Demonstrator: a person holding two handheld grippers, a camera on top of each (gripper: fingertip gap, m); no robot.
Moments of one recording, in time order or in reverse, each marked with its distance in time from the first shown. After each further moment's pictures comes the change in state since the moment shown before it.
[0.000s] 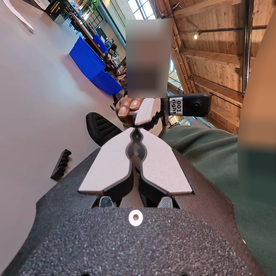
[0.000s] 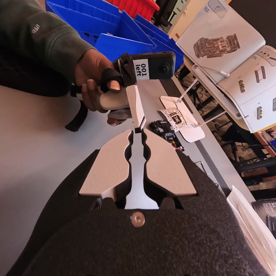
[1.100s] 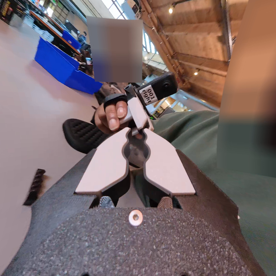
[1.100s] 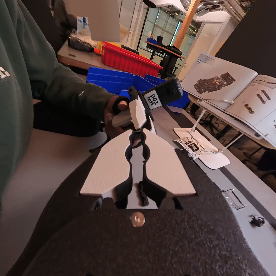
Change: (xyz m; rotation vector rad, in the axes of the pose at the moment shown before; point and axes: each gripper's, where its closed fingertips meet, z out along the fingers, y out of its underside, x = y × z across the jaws) left arm 0.043 0.011 0.009 -0.075 0.141 0.166; right arm -0.017 -0.040 -0.022 0.319 -0.084 0.170
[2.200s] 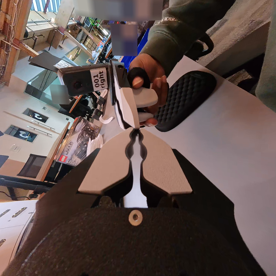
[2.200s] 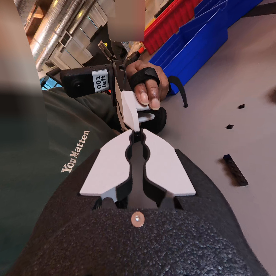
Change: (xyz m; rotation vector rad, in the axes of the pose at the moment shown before) left arm 0.010 0.019 0.011 -0.484 -0.521 1.476; right arm -0.015 -0.002 -0.010 -0.138 -0.427 0.940
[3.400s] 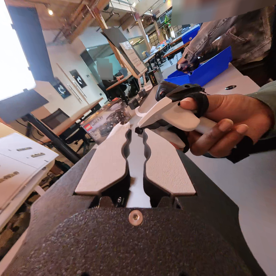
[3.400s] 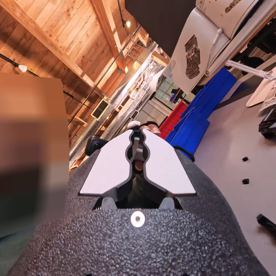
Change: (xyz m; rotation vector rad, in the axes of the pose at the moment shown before) left arm -0.082 0.027 0.003 0.009 -0.371 -0.354; right arm 0.035 -0.076 -0.020 0.767 -0.082 0.279
